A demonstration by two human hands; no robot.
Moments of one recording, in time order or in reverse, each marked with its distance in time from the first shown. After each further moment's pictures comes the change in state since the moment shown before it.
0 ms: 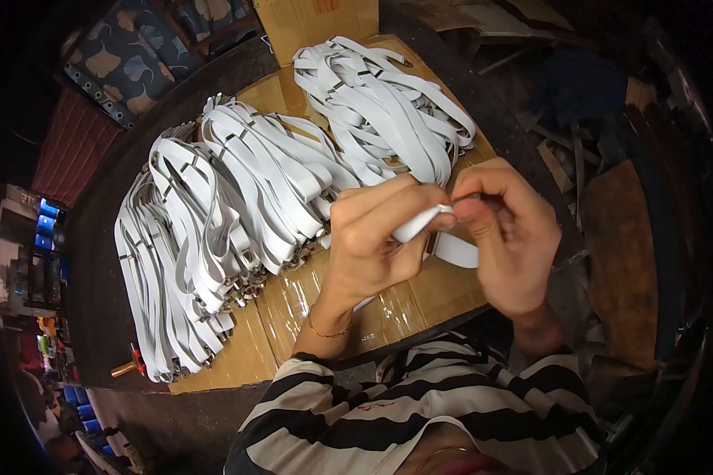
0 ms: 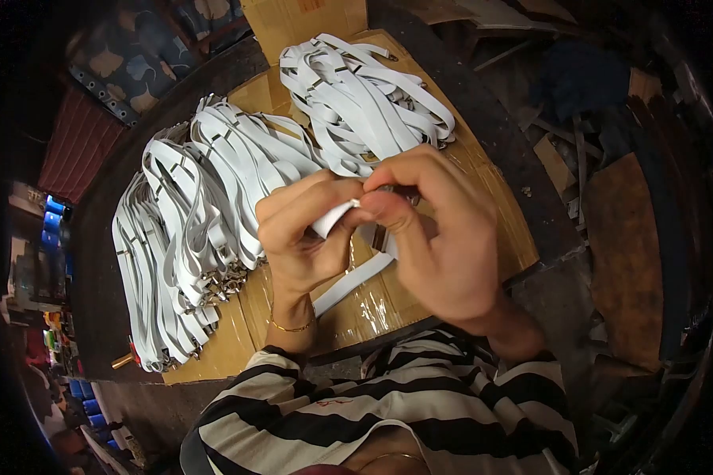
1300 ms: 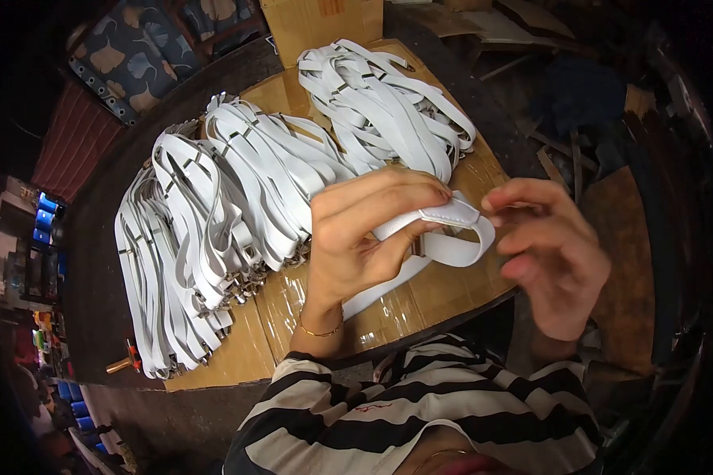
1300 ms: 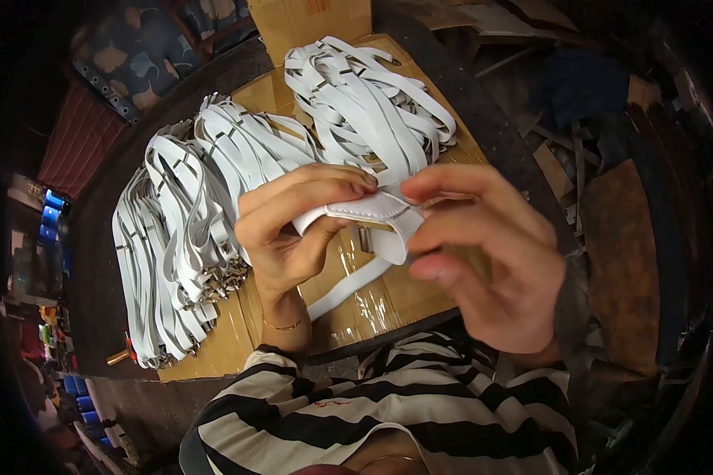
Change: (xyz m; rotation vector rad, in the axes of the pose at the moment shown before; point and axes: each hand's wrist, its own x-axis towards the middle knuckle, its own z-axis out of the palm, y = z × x) left_hand 0.001 -0.004 -0.015 -0.268 -0.038 0.043; right_hand -0.004 -0.036 -0.036 -0.135 -0.228 -0.177
